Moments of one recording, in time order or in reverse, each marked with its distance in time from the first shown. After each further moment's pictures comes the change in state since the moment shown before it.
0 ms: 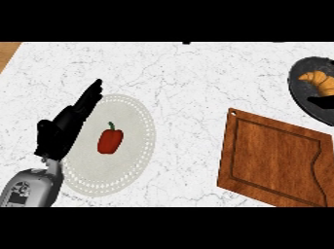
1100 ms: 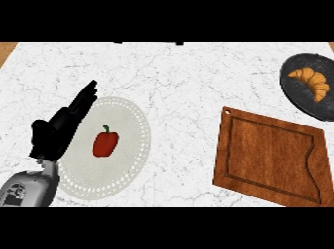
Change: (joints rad) left arm 0.016 0.005 0.024 0.001 -0.002 0.001 0.003; right arm 0.179 -0.128 -0.330 -0.020 -0.333 0.537 -0.423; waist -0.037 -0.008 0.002
